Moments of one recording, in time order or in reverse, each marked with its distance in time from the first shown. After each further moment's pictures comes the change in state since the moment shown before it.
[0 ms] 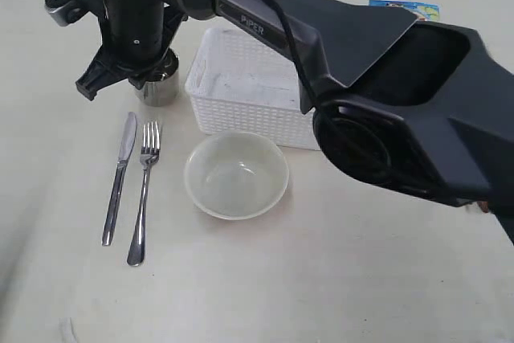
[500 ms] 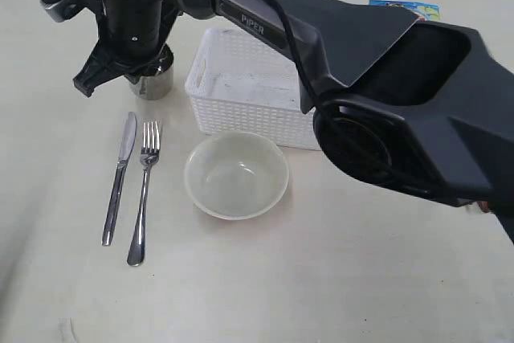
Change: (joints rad) left arm 0.000 0.000 0.000 0.000 0.000 0.000; right arm 0.000 0.000 0.000 0.000 -0.041 -0.024
